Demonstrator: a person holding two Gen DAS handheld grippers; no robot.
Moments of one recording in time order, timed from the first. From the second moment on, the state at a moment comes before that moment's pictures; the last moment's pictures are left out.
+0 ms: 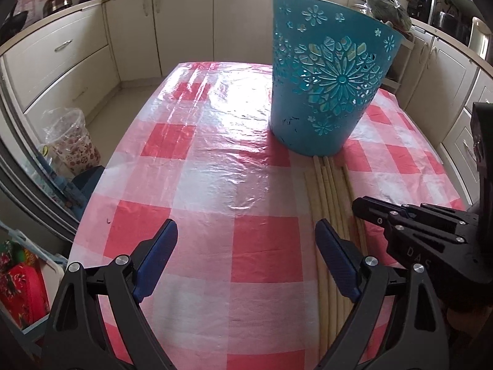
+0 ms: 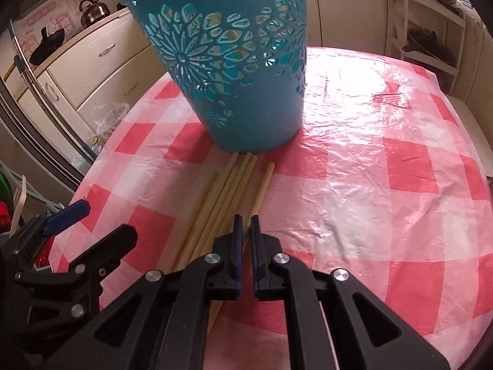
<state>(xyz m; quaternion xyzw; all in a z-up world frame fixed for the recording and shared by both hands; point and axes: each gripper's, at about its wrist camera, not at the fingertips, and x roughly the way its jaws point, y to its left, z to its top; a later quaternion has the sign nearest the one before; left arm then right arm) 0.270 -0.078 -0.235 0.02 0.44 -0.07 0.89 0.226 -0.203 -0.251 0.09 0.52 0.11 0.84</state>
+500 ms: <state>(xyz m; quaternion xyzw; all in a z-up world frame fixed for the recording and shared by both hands) 0.307 -0.114 -0.261 0.07 0.48 -0.07 0.87 0.196 -0.248 -0.239 0.12 0.52 0.11 0.84</state>
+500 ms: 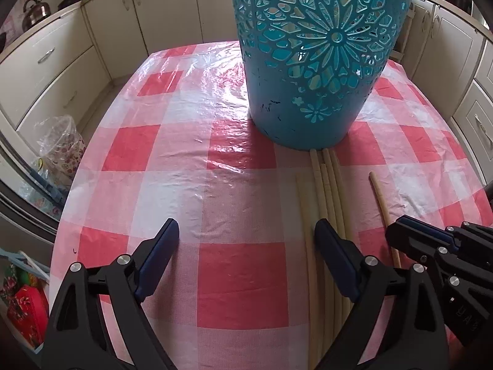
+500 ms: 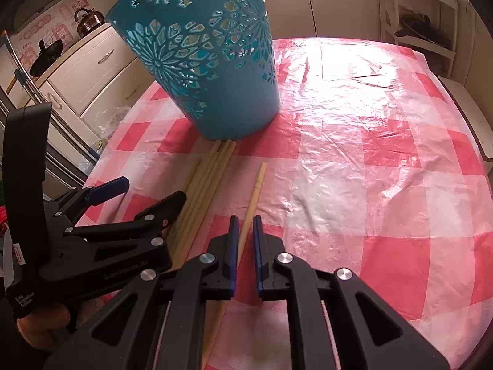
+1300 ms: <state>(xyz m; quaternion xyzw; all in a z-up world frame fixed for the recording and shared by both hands) 0.313 -0.101 -0.251 0.04 0.50 -0.12 0.85 0.209 -0.228 -0.252 0.12 0.50 0.09 0.85</state>
